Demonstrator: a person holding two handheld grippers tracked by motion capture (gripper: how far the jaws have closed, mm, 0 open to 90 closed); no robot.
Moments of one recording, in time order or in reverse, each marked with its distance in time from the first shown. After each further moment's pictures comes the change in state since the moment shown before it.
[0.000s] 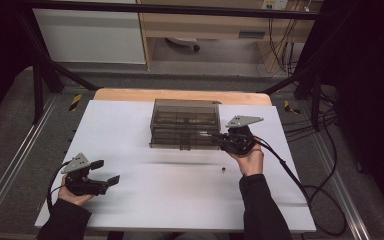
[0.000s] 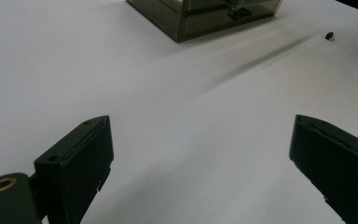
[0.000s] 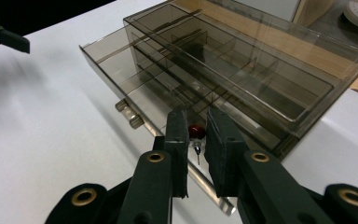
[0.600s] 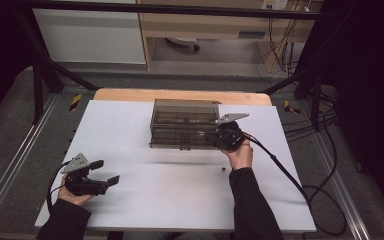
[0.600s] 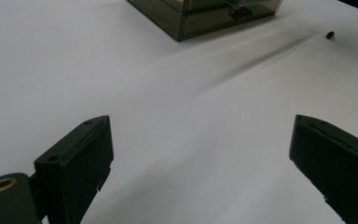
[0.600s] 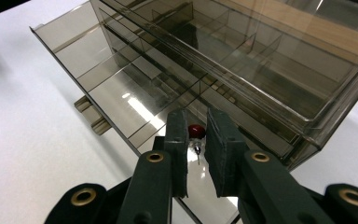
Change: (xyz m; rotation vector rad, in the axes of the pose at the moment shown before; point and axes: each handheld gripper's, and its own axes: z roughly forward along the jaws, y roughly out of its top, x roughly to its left) left arm 0.000 0.000 0.000 0.002 0.000 0.002; right arm -0.010 -0.002 0.039 0.084 -0.030 0.036
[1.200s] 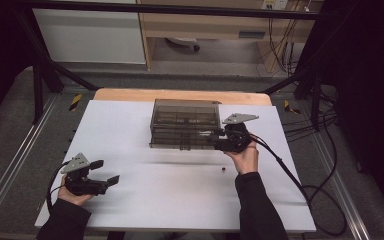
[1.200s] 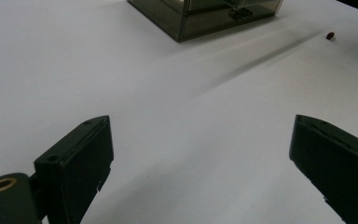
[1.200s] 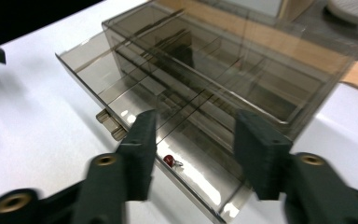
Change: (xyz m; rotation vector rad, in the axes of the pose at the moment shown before) left arm 0.000 0.000 0.000 0.000 0.000 -0.004; right arm 0.007 0.000 -0.030 -0.087 -0.021 0.019
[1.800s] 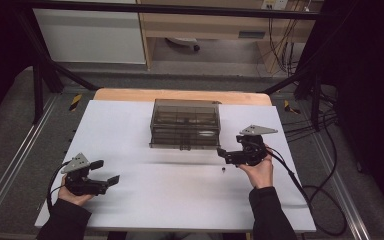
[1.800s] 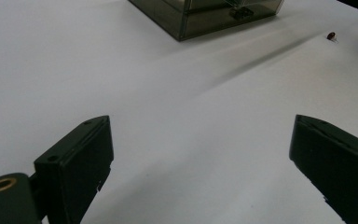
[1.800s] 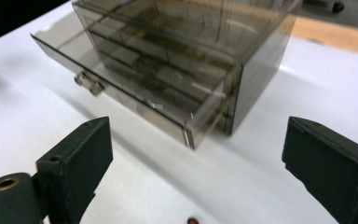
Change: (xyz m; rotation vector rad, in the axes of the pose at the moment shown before) left arm 0.000 0.000 0.001 0.003 0.002 -0.005; right arm -0.008 -0.040 -0.031 0.006 -0.074 0.111
